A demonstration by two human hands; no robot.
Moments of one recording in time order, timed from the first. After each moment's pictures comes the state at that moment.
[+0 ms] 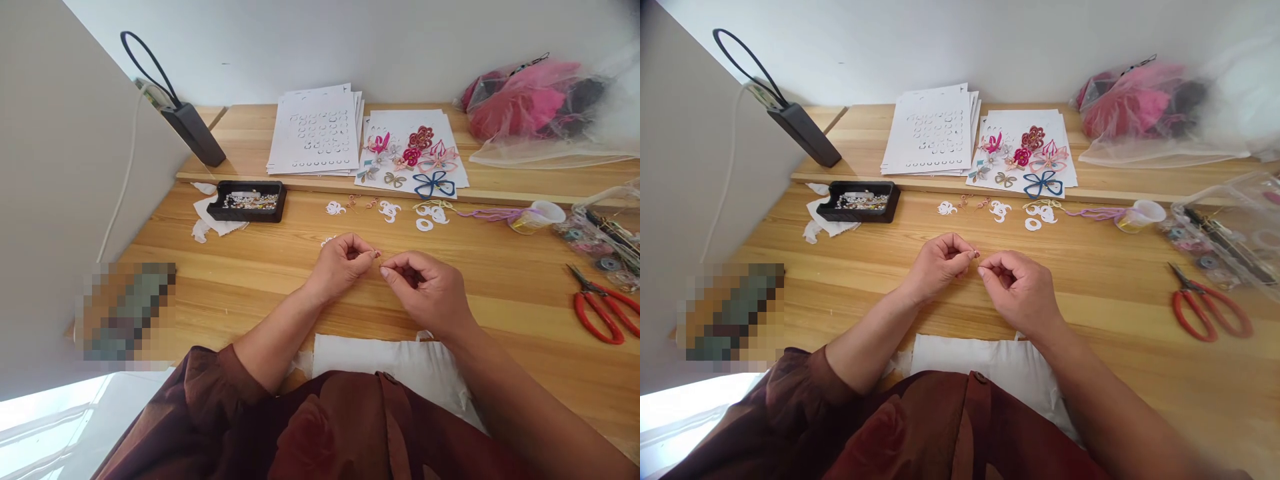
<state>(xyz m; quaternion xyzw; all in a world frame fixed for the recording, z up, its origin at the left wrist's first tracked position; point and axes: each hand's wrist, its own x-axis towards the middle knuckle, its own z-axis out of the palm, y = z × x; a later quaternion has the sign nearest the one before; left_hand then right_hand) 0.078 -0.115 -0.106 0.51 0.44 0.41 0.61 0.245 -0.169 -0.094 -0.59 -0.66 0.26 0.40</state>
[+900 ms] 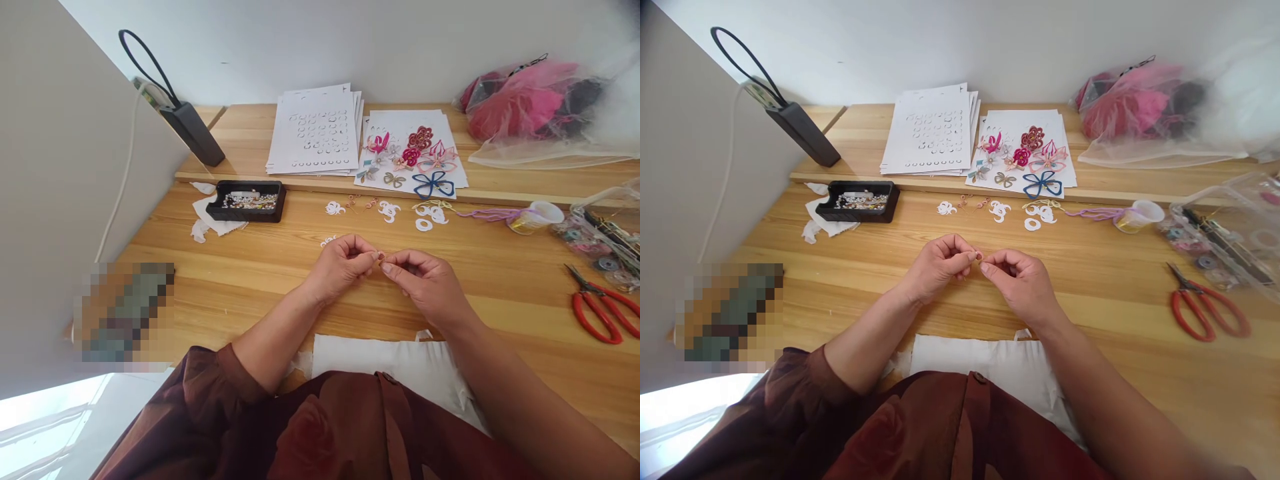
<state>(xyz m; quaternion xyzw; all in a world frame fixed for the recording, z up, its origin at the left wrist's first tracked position) 0.078 -0.118 -0.103 0.47 0.39 0.41 0.68 0.247 -0.157 -0.103 -0.57 -0.52 0.47 0.43</state>
